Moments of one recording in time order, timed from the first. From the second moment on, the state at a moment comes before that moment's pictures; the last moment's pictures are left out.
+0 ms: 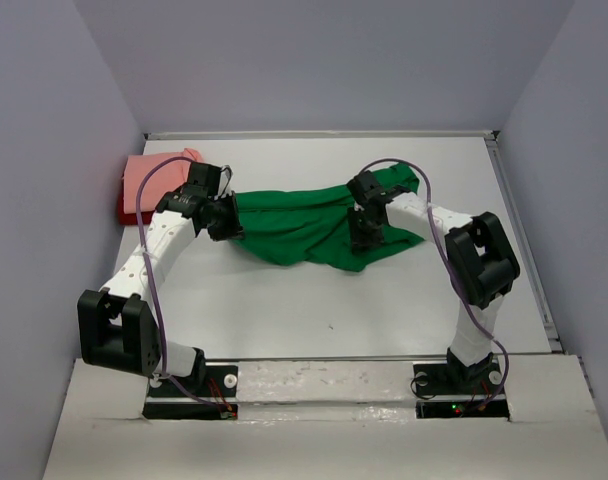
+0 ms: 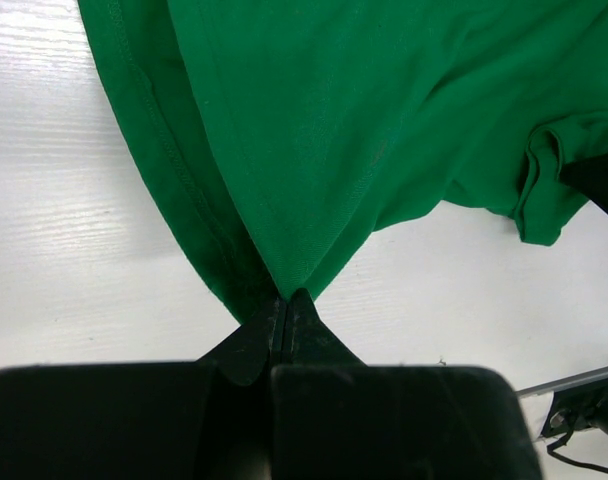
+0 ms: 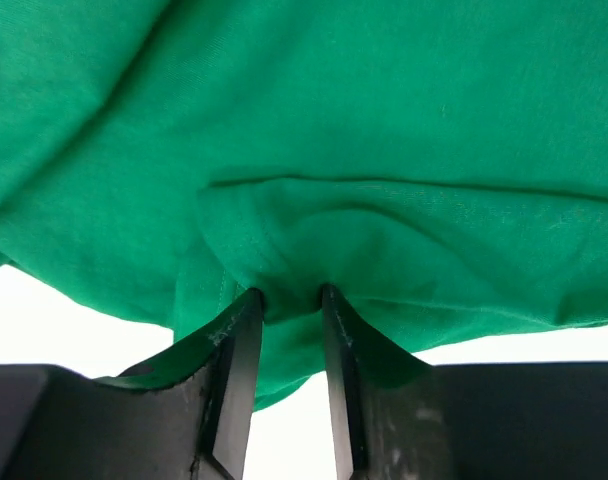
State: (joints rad) left arm -0.23 1.39 1.15 -0.76 0.17 -0.40; right arm 0.52 1.90 1.36 -0.66 0.02 0.43
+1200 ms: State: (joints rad) left arm -0.26 1.18 1.54 -0.86 -0.02 -0.37; right arm 0.52 1.57 1.88 -1.08 0.46 0.42
